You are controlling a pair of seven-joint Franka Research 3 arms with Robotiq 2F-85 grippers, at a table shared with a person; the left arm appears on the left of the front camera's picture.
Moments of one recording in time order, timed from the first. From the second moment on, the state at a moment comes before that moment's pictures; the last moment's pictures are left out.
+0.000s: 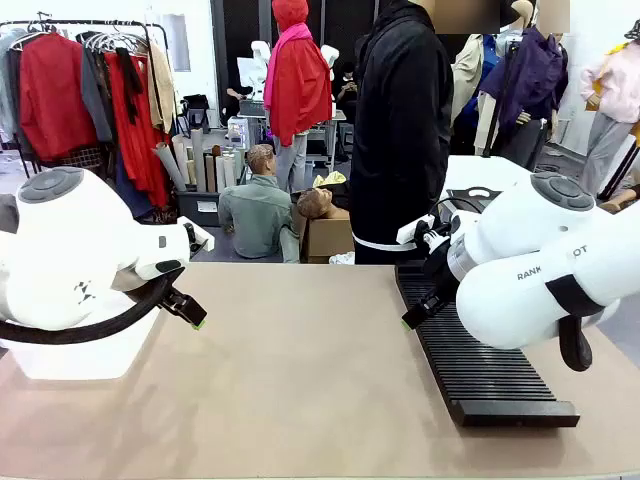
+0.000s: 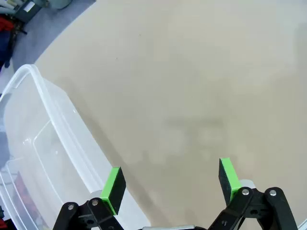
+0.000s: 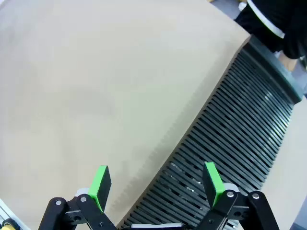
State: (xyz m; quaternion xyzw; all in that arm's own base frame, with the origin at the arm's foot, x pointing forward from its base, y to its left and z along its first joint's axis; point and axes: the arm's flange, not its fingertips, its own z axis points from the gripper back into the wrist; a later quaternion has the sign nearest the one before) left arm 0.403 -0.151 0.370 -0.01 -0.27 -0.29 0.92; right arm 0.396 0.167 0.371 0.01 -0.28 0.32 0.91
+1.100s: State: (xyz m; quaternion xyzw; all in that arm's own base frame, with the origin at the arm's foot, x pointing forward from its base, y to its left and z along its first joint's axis) left arm 0.403 -0.151 0.370 -0.01 -0.27 -0.29 0.92; right arm 0.396 0.167 0.371 0.01 -0.28 0.32 0.91
